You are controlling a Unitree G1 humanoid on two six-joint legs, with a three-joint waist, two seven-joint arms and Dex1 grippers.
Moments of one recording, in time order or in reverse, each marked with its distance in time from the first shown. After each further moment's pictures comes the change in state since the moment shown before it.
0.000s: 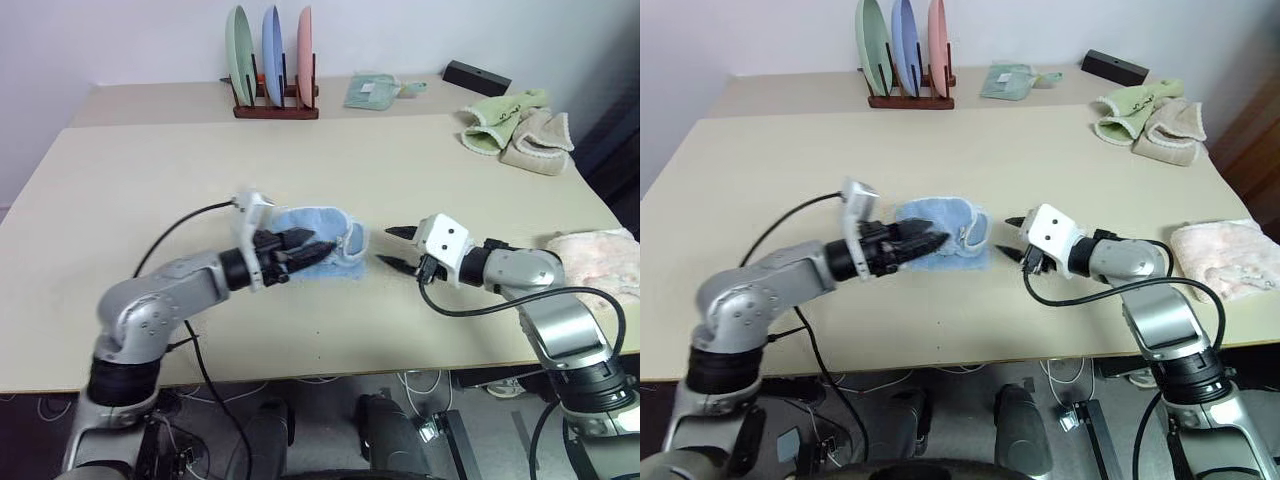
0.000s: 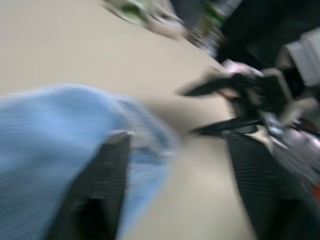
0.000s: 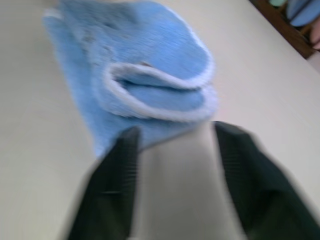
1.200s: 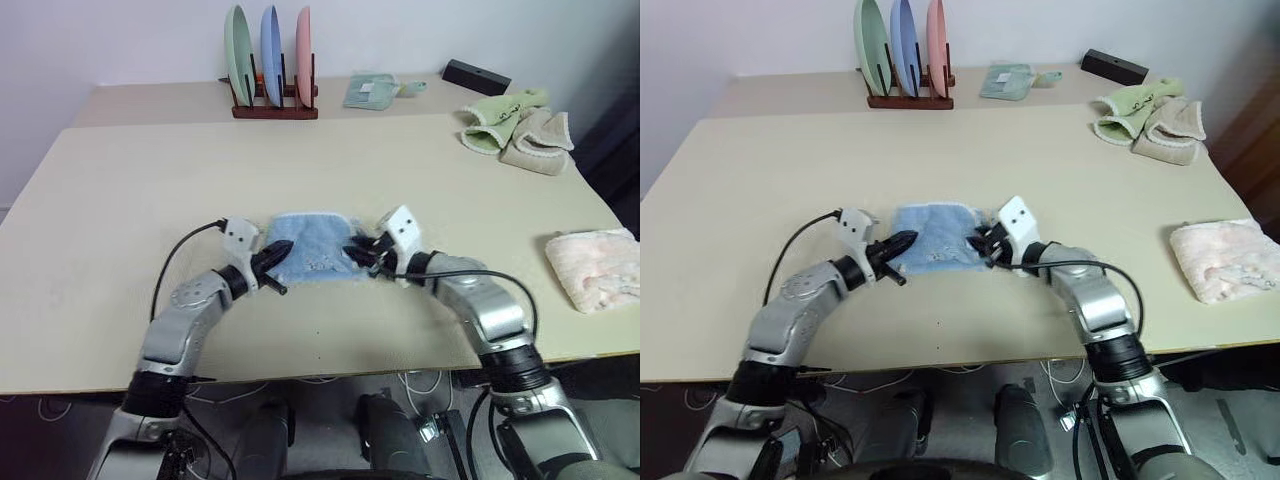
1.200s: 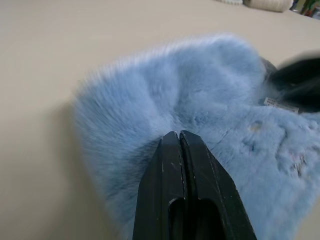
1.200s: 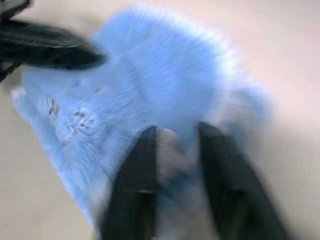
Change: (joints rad) left arm 0.142 -0.065 -0.135 0.238 0.581 -0.557 -0.167; right arm -0.093 0.276 -0.030 0.089 0.186 0.355 -0.167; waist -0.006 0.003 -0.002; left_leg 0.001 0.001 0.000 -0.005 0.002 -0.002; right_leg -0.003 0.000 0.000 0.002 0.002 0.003
